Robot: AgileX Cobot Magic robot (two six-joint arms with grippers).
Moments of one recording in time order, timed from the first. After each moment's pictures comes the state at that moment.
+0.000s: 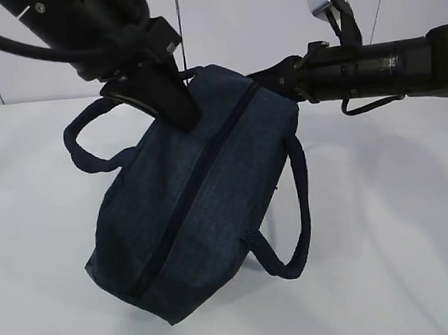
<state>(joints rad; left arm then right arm) -0.58 1.70 -1.58 -0.56 1.22 0.33 0.09 1.99 -1.26 1.79 0.92 -1.79</state>
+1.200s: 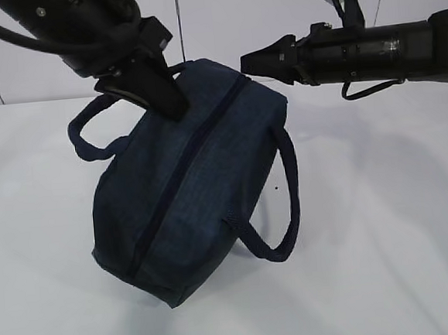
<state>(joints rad) -0.52 1.72 -1.58 -0.56 1.16 0.33 0.08 1.99 -1.31 1.79 0.91 -1.71</state>
